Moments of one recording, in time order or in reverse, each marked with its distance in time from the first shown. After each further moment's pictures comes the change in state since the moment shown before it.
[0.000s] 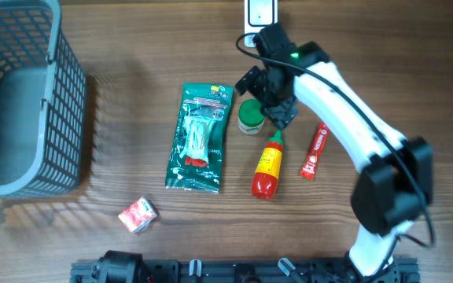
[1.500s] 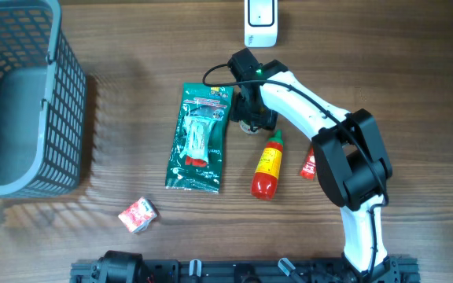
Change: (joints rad) left arm 0.000 0.000 0.000 0.001 0.000 0.000; right arm 0.069 0.280 -0.021 0.120 0.108 -0.391
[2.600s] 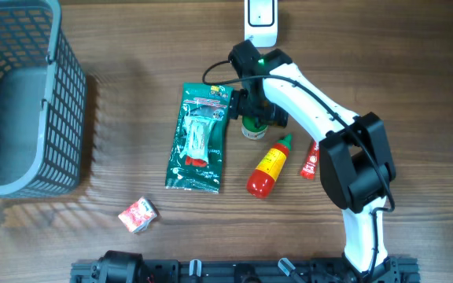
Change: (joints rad) left arm 0.000 0.000 0.000 0.000 0.000 0.000; right arm -0.004 -0.025 0.058 -0.132 0.017 -0.005
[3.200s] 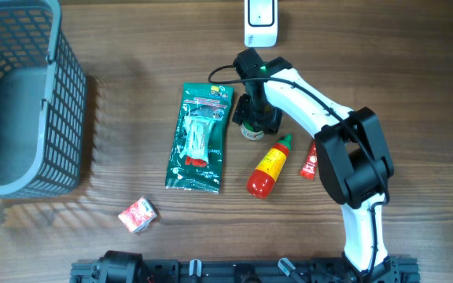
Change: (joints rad) left arm 0.000 0.000 0.000 0.015 0.000 0.000; right arm -0.020 0.032 -0.048 0.072 -0.106 0.052
